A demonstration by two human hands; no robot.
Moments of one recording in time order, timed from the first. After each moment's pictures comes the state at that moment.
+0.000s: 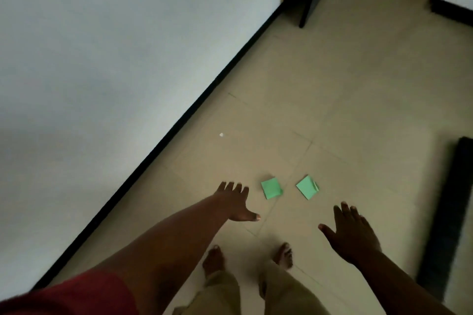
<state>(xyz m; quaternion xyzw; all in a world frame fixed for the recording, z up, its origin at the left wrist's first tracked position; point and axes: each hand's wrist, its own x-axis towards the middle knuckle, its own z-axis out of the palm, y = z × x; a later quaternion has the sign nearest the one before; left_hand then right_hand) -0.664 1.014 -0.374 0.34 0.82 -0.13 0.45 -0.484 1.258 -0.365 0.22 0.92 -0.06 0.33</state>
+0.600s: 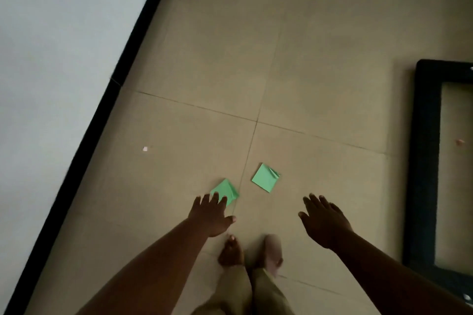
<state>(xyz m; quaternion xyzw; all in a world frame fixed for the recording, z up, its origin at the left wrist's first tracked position) -0.682 1.216 -0.572 0.37 0.79 -0.18 0.46 -0.487 1.433 -0.554 0.28 0.86 -0.17 0.39</state>
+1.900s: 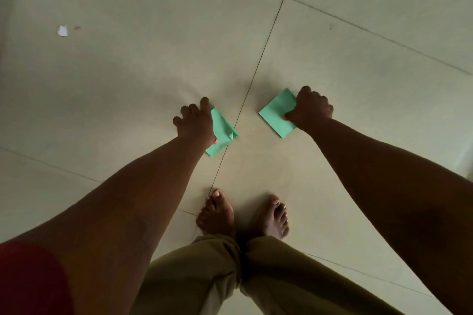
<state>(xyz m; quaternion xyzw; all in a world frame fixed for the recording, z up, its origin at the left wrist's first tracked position) -0.696 1.232 -0.901 0.20 0.90 -0.14 0.37 -0.599 1.461 -0.891 0.40 0.83 -0.17 0.35</state>
